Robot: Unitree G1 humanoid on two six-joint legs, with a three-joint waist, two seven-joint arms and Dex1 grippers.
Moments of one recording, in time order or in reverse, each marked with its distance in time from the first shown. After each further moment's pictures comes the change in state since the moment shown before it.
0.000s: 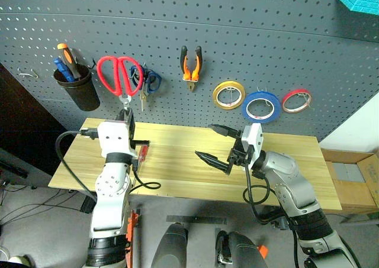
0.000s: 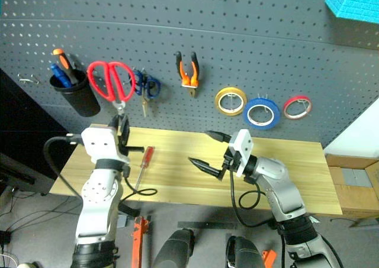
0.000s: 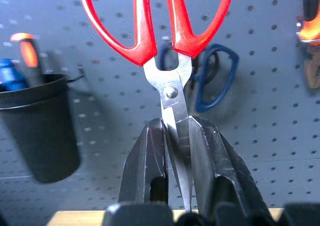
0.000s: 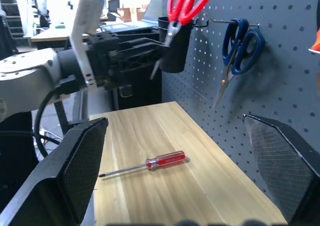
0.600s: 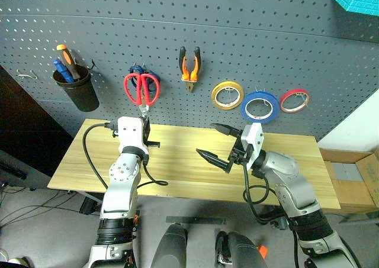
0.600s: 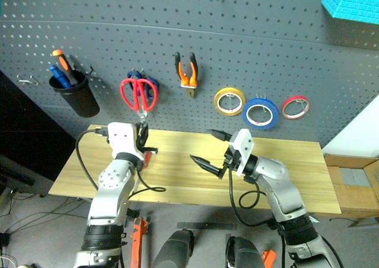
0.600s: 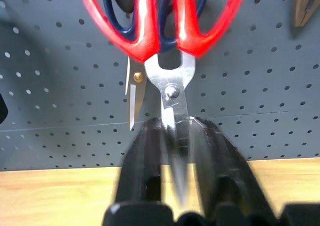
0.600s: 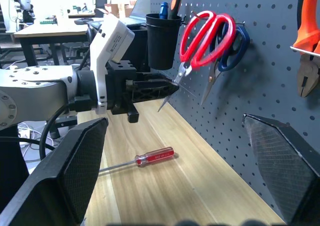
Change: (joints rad) left arm -0.083 0.001 -0.012 0.151 -0.058 0.145 -0.048; right arm 0.004 -0.001 0.000 -0.004 -0.010 -0.001 -0.031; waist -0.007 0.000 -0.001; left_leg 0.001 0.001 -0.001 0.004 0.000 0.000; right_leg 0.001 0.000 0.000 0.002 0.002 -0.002
